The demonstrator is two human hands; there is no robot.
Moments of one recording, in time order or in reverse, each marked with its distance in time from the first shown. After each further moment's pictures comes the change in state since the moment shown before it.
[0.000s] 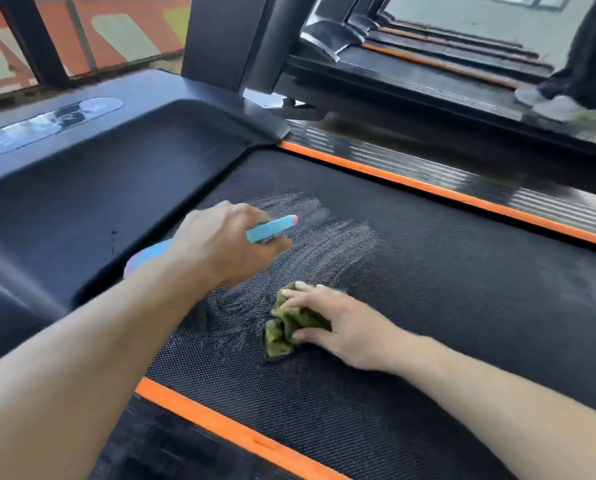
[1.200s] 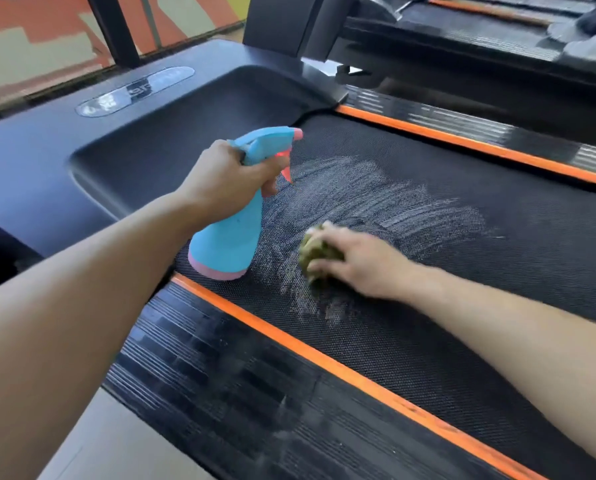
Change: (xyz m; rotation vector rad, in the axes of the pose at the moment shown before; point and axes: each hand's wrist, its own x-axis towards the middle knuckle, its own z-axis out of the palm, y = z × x) left_hand -0.031 -0.064 -0.024 -0.602 0.104 -0.208; right_hand 0.044 -0.033 0.016 -0.115 0.013 0.043
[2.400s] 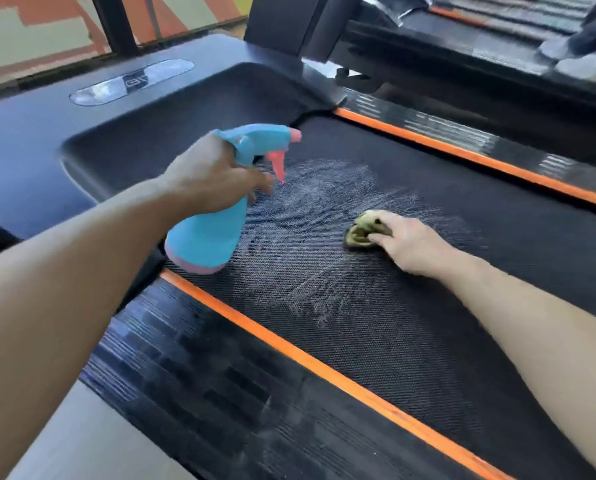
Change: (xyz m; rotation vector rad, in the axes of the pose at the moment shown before) left_hand -0.007 0.009 -0.016 0.064 -0.127 0.079; right_hand -0.011 0.070 -0.042 -0.093 0.048 0.322
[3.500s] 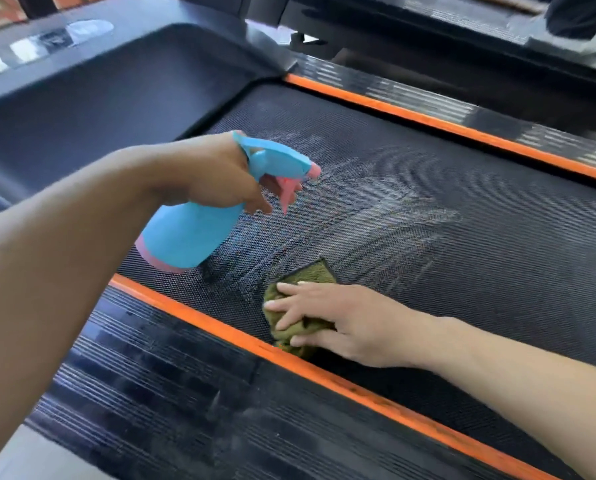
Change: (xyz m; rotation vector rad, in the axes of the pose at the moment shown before) left_hand 0.021 0.042 0.051 0.125 -0.472 0.045; right_hand -0.119 -0.051 0.035 0.276 -0.287 -0.559
